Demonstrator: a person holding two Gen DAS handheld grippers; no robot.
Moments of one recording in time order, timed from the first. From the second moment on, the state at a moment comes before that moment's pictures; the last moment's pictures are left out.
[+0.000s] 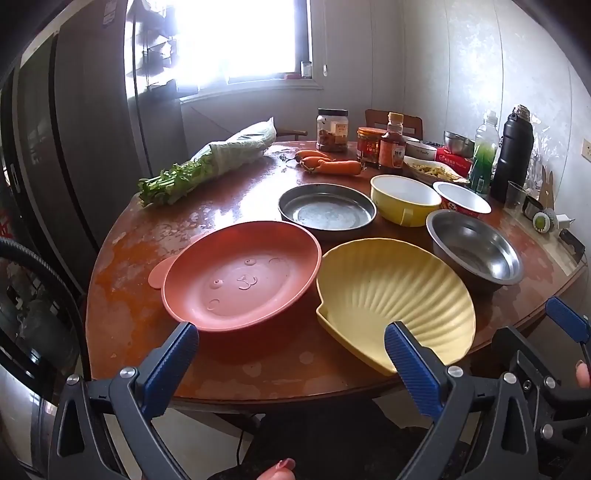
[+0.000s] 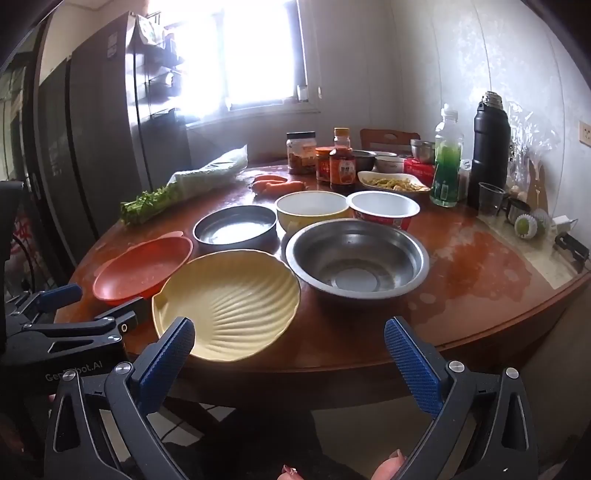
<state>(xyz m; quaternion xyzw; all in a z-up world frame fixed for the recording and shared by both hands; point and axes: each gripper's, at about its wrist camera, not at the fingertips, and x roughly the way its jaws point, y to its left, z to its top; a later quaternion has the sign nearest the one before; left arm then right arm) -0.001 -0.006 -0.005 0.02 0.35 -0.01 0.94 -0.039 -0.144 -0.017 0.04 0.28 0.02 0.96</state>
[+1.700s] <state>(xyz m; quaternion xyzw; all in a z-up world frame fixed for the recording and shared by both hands) -0.002 -0.007 -0.002 0.02 0.34 -0.01 0.94 -0.040 -0.146 -0.018 0.04 0.28 0.02 0.96</state>
